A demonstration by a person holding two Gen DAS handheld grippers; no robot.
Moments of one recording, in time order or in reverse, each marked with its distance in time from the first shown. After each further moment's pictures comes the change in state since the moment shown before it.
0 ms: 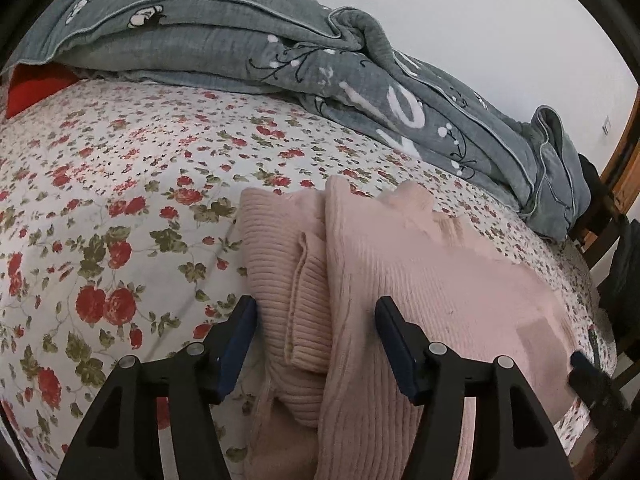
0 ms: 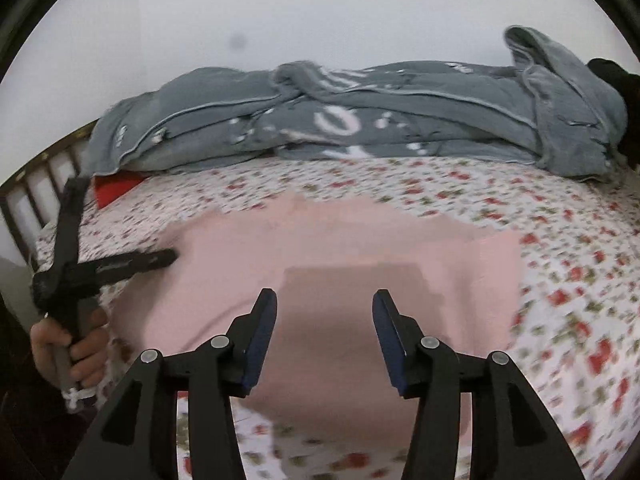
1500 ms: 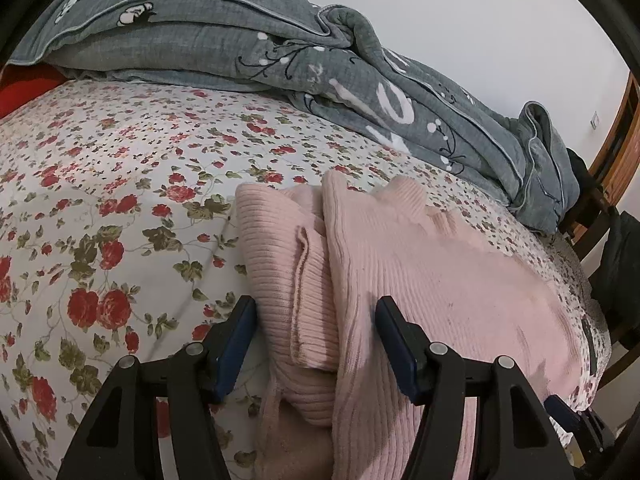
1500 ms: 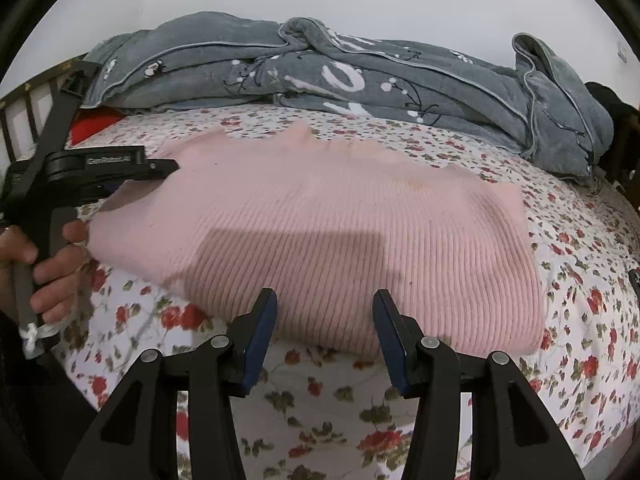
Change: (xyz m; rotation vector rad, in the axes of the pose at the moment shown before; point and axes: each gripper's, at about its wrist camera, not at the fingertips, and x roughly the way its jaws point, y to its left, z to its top) left arm 0.002 0.005 -0.002 0.026 0.007 -0.050; right arm 0.004 0.045 -0.051 -0.104 0.103 -0.171
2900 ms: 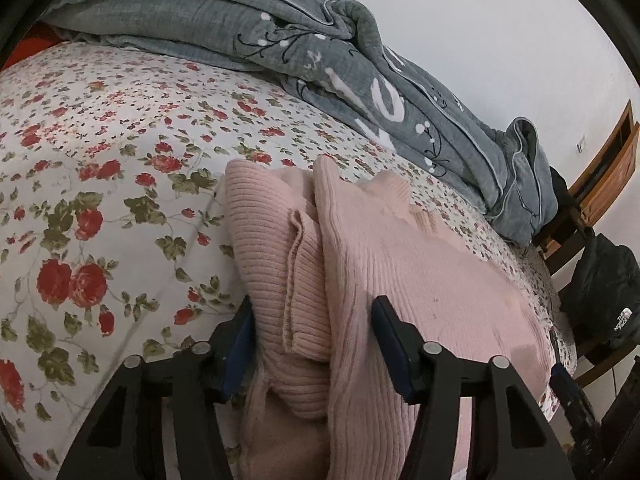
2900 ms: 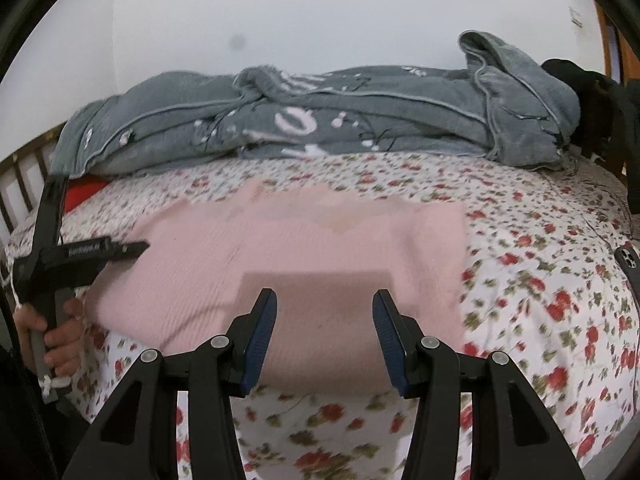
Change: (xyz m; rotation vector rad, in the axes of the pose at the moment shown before) left arm 0.003 0.012 -0.007 -0.088 0.032 -0.124; right arm -0.025 -0.068 0.021 0.164 -0.128 -0.002
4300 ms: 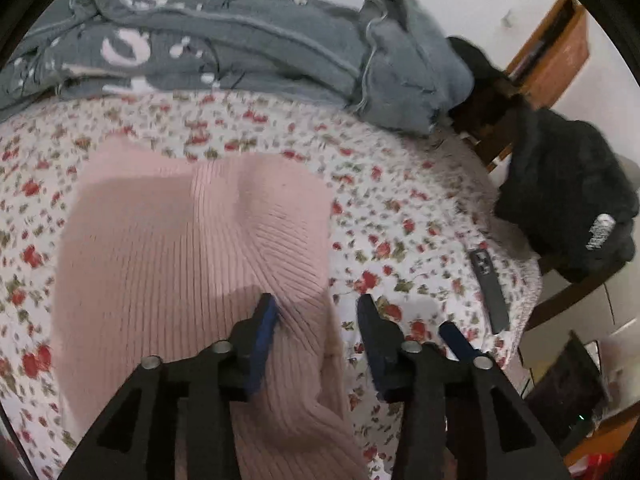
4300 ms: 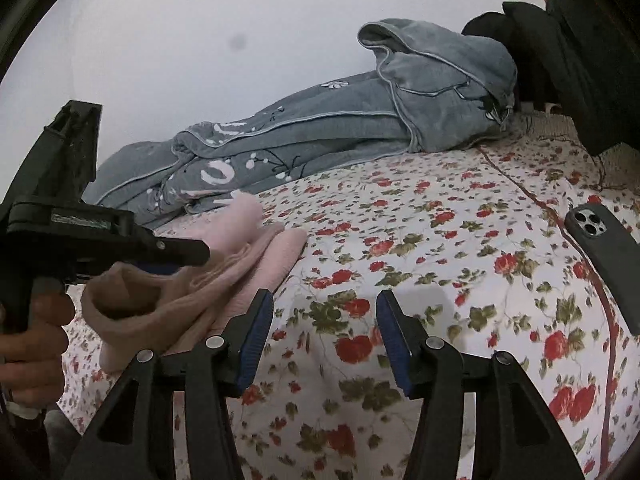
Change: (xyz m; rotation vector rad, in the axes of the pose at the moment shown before) left arm 0.062 -0.308 -0.036 0.293 0.267 -0.125; right arm -0.014 -0.189 -0.008 0.214 -0.094 0.066
